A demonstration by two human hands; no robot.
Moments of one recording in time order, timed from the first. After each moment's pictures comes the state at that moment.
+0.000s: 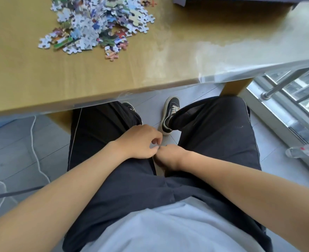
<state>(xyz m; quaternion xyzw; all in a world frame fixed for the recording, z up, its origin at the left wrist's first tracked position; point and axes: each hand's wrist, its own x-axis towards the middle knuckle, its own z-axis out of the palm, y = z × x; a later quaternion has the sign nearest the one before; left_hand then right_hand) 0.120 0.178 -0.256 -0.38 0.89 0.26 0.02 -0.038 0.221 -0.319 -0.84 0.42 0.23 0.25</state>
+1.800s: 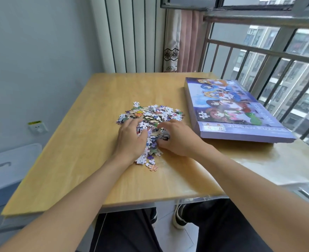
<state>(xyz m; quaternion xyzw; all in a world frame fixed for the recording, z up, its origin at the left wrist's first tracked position) 0.176 0.040 -0.068 -0.63 0.65 0.18 -0.38 -0.002 0.028 -0.043 -0.81 0.56 -0.13 0.09</state>
